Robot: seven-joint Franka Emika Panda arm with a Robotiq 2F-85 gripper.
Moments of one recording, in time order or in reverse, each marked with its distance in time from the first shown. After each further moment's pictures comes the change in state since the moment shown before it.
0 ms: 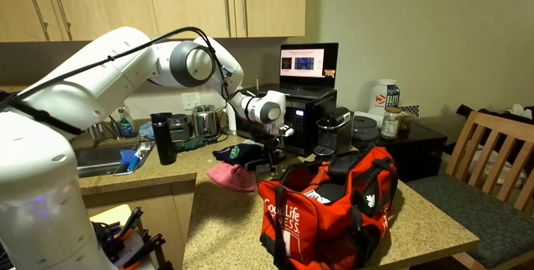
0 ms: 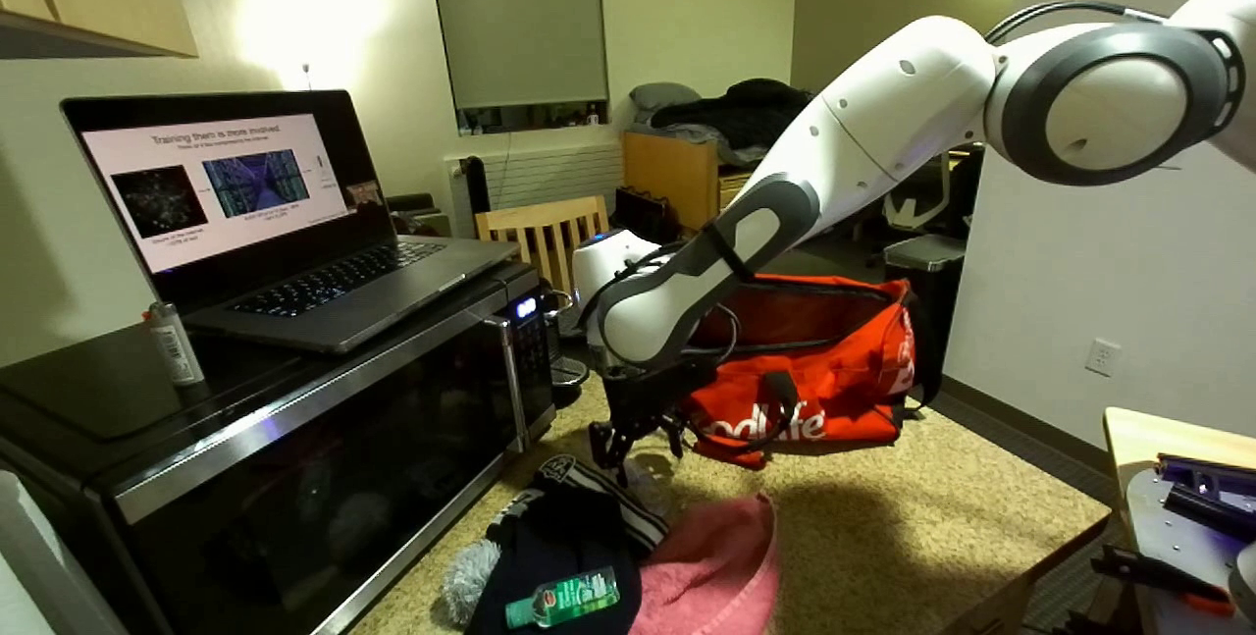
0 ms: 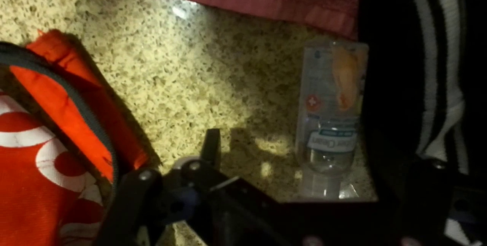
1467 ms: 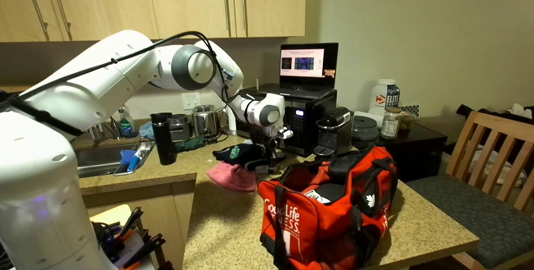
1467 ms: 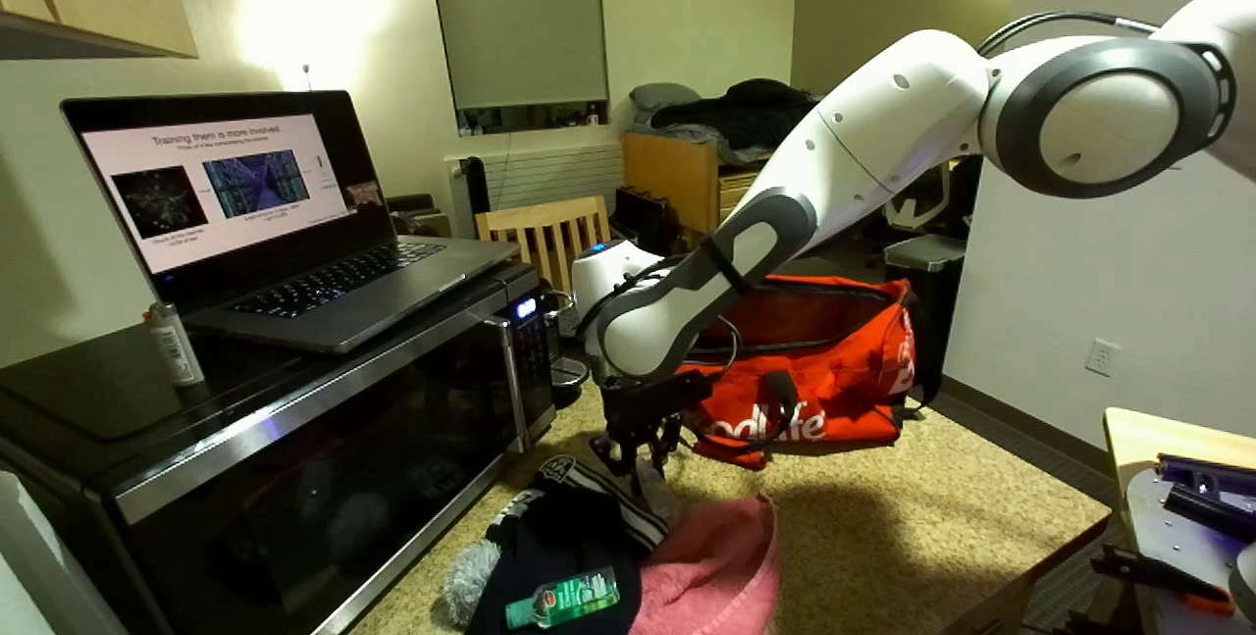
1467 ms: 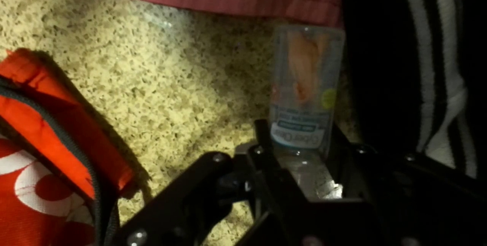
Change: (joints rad) arm 0.005 0.027 0.002 0.012 0.000 0.035 0.088
